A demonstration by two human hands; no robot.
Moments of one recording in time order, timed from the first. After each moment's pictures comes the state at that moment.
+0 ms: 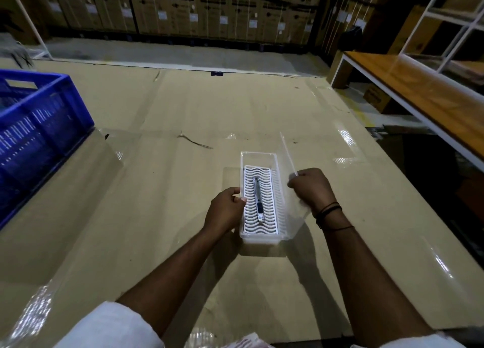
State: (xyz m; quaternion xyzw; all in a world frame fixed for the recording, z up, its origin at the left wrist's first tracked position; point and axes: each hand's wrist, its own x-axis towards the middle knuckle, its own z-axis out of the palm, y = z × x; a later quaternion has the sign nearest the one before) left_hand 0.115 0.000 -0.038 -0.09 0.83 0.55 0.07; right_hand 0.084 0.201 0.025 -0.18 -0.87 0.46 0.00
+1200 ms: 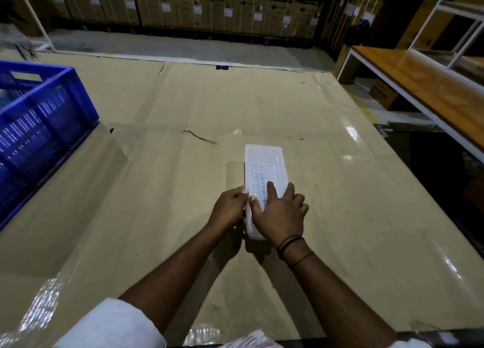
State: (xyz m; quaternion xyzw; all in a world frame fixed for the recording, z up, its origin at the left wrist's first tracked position) left_hand 0.118 -0.004 -0.039 -0.11 0.73 0.66 0.12; right_hand 0.133 0.121 -0.035 -0.09 -0.99 0.08 0.05
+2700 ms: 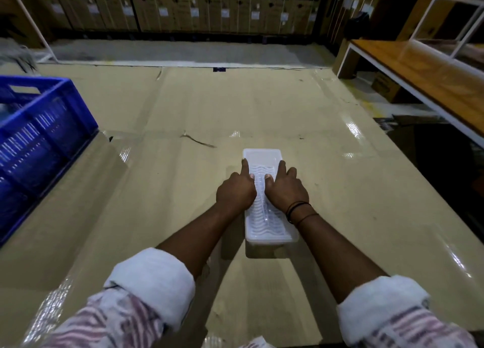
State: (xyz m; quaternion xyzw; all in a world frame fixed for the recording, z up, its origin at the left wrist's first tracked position) left_hand 0.059 0.019 -0.028 0.00 0.97 0.24 0.05; right_hand 0.052 0.154 -0.036 -0.08 -0.97 0.21 0.00
